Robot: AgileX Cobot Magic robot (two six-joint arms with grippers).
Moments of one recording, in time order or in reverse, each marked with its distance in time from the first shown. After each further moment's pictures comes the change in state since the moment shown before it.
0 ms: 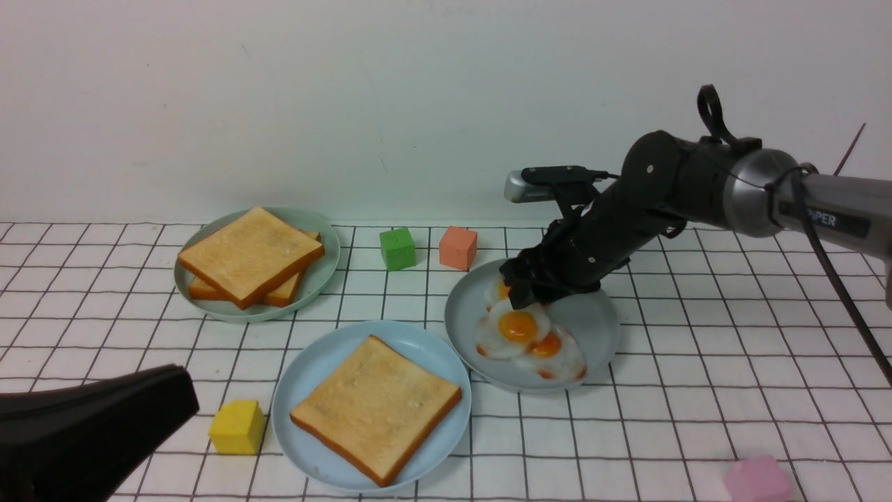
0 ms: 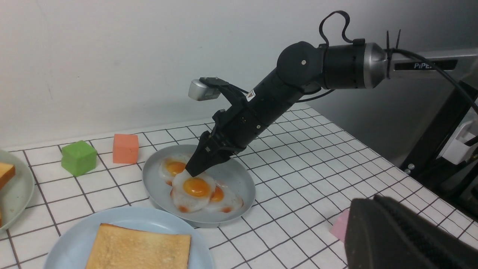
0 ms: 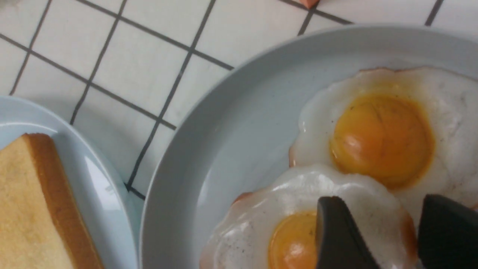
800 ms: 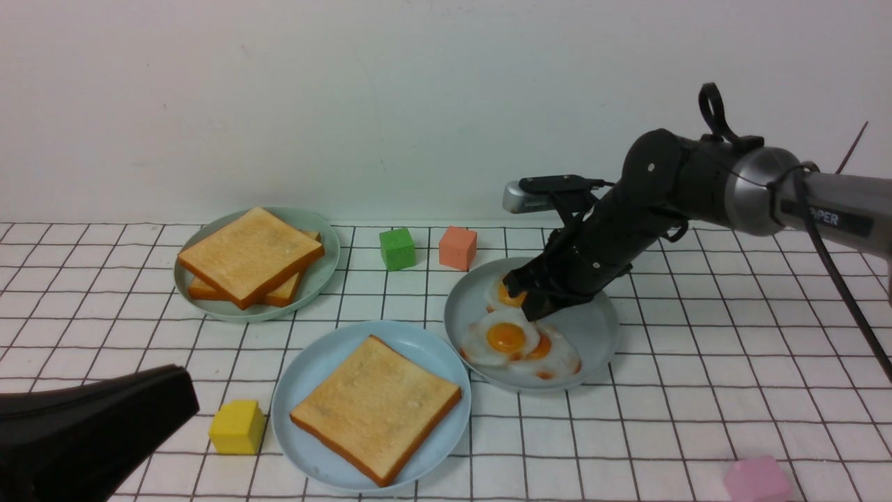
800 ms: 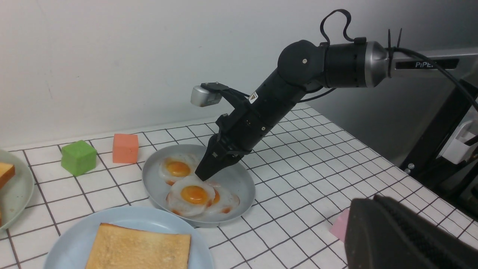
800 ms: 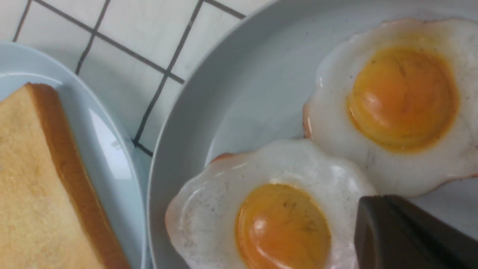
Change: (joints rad) right arm 0.000 -0.007 0.000 -0.009 0.075 -0.023; left arm 0.000 0.000 0.000 0.000 0.000 0.000
